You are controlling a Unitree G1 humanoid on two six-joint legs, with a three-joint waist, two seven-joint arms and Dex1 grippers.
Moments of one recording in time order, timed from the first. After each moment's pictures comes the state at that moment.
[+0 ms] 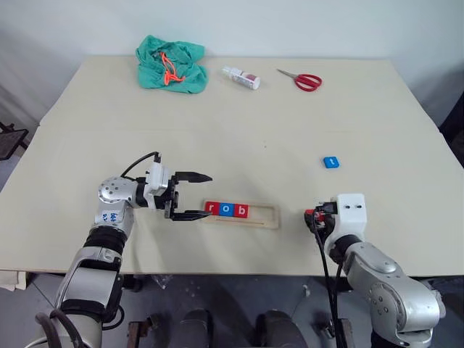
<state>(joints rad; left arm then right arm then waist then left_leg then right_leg) -0.74 0.50 -0.08 0.79 -0.46 -0.38 -1.50 -0.06 -0.17 -0.18 -0.73 0.31 1.18 0.02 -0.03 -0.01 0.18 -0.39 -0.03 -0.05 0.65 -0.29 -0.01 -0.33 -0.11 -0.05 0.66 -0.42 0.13</state>
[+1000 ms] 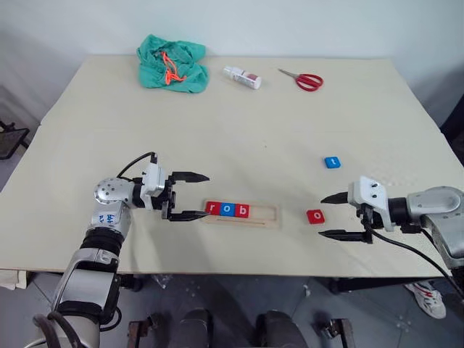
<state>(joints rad) -0.71 0.53 -0.07 0.76 -0.47 -0.39 -1.50 -0.44 -0.96 0.11 0.16 0.23 0.15 1.36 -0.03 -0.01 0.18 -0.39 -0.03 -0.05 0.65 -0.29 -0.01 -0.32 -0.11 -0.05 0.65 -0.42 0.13</state>
